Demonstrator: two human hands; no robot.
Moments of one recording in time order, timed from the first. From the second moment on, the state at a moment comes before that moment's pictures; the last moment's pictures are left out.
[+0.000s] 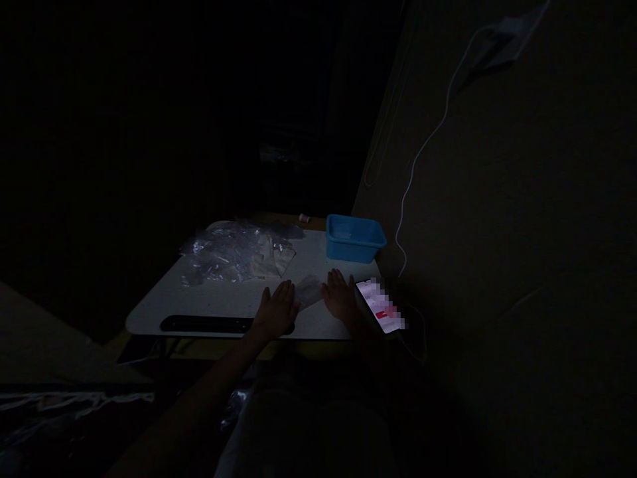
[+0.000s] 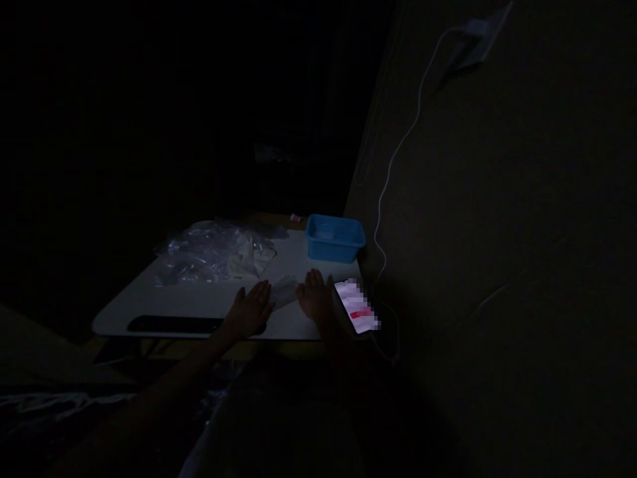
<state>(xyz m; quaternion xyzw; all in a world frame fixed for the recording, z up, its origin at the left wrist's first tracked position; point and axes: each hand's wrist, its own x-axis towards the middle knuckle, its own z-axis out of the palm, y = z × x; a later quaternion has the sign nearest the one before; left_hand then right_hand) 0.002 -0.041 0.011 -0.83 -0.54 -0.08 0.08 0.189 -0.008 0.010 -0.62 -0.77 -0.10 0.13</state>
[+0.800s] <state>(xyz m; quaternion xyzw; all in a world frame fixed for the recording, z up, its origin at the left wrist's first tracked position) 0.003 -0.042 0.015 -0.83 -0.55 -0.07 0.06 0.185 -0.006 0.011 -0.56 -0.82 -0.09 0.12</state>
